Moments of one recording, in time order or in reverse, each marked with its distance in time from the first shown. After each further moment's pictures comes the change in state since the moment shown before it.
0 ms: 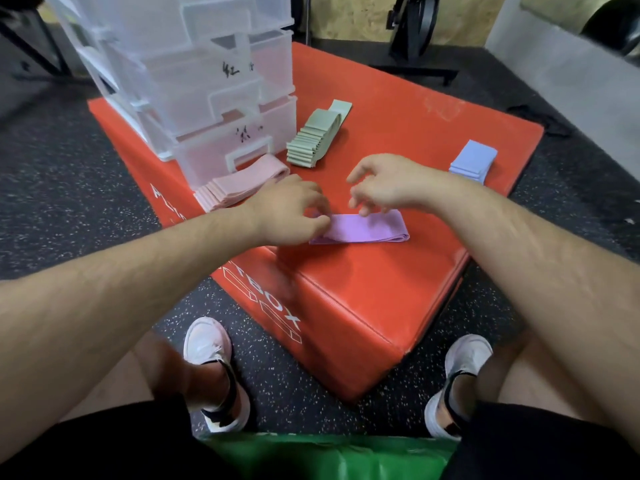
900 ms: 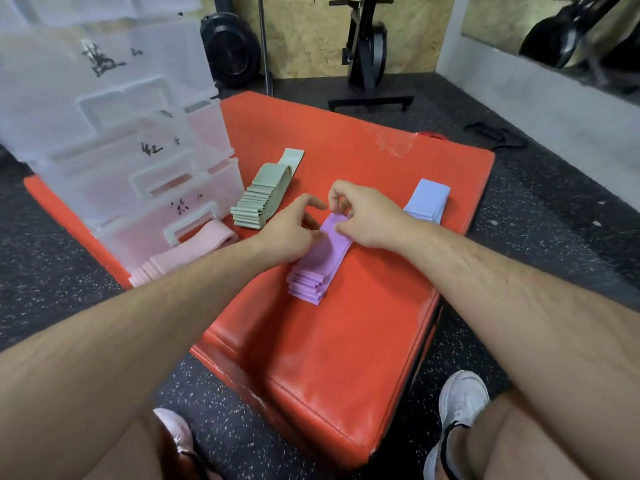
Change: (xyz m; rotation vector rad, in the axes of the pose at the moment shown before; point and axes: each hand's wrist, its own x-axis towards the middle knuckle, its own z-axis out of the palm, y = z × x) left_hand 0.123 0.021 0.024 -0.758 0.083 -0.272; right_hand 0.047 0.064 -0.047 -0.161 0.317 -0.300
